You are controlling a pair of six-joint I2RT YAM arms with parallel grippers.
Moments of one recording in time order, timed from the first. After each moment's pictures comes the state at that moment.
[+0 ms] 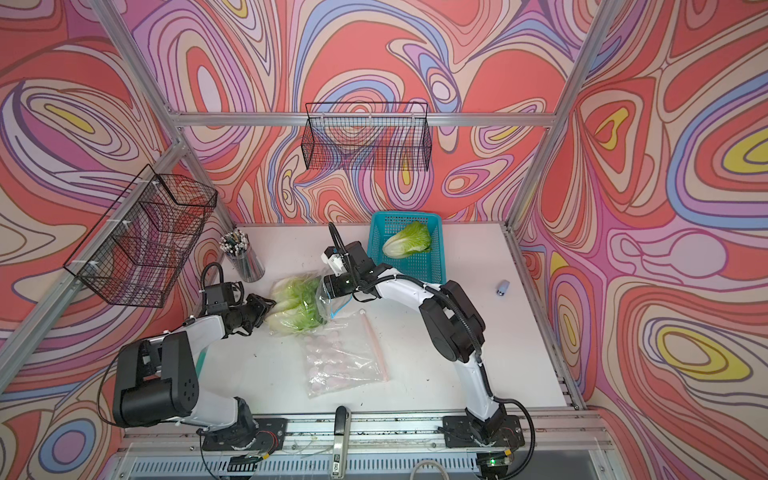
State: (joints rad) left arm 0.26 1.48 0.61 -0.02 0.48 -0.79; right arm 0.71 2.11 1.60 -0.20 -0.57 0.38
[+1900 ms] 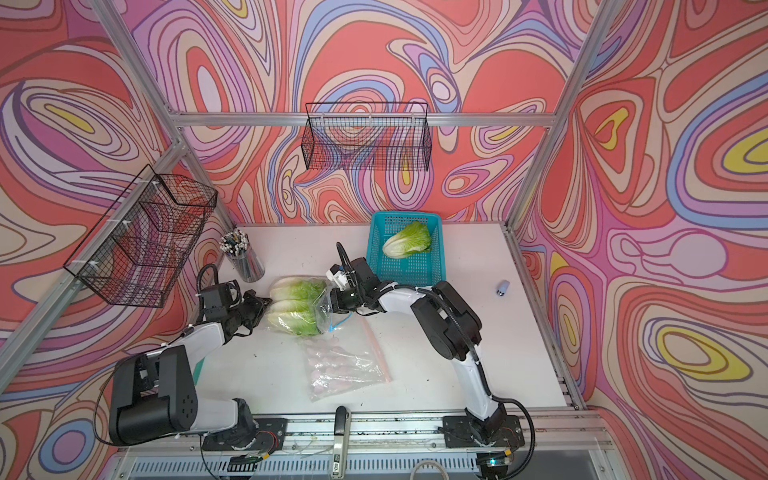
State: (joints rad) left arm 0.25 1.39 0.56 0.08 0.46 -0.90; right arm 0.71 2.15 1.40 0.07 -0.77 0.65
